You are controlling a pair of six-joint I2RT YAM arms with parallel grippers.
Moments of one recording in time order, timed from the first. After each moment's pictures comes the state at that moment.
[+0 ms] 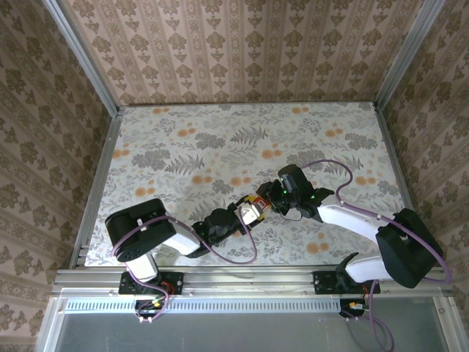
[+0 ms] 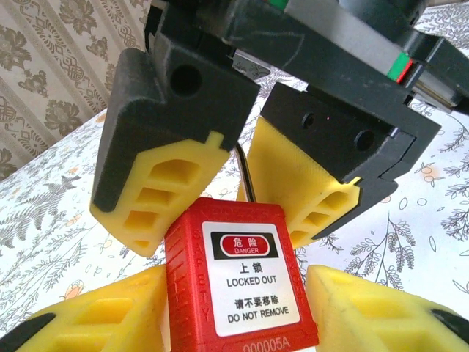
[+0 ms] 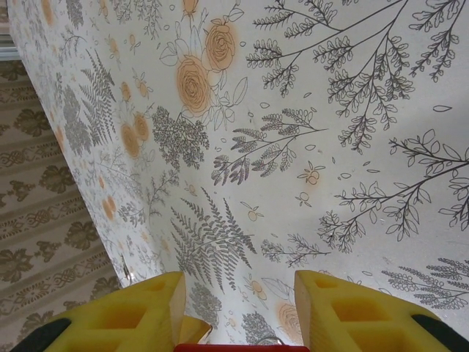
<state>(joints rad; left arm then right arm) -1.14 1.70 0.38 1.12 -0.18 0.27 0.61 1.35 0.68 -0.09 -0.22 1.34</state>
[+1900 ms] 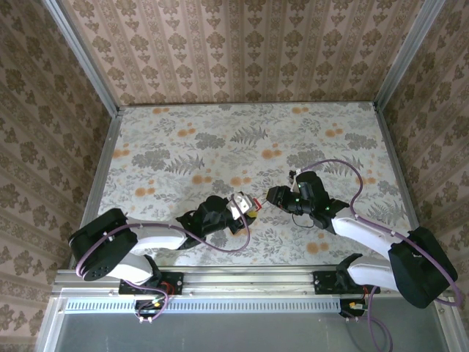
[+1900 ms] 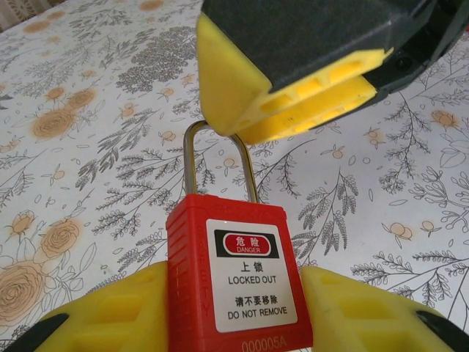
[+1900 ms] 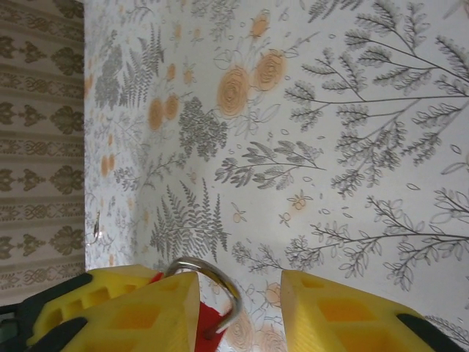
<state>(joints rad) -1.03 1.42 0.43 0.58 0.06 0.10 0.51 1.20 0.49 0.09 -0.30 0.95</state>
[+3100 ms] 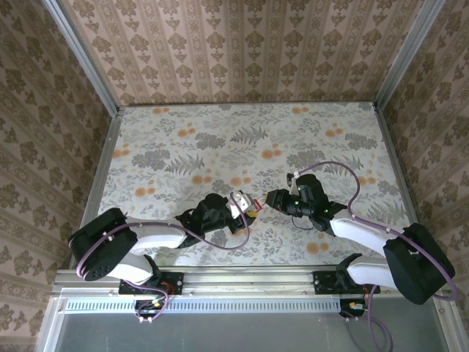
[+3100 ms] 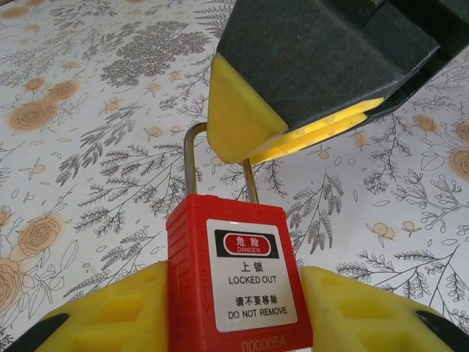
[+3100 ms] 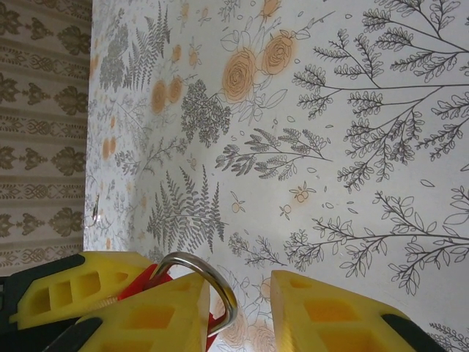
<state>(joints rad) -1.01 1.42 0.43 0.56 0.13 0.06 0.51 1.23 0.44 0.18 -0.34 0.91</state>
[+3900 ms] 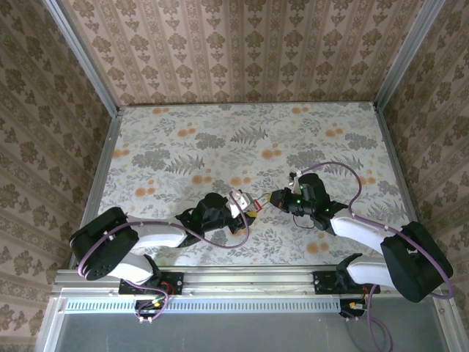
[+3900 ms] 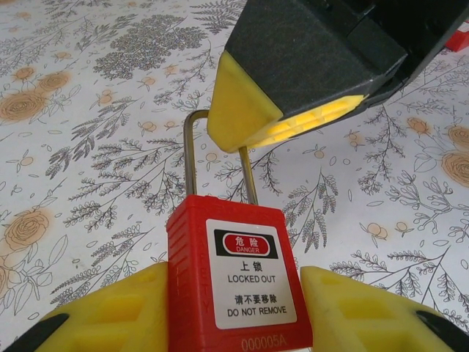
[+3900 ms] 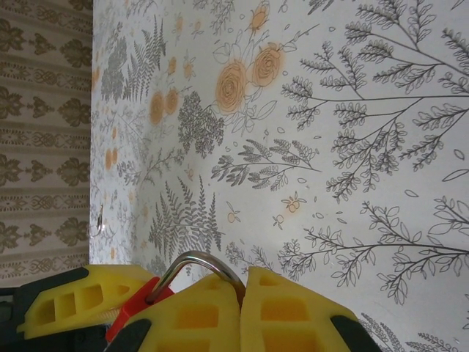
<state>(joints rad) -0.99 1.43 0.43 0.57 0.15 0.03 0.47 1.24 0.44 0.20 -0.36 0.93</state>
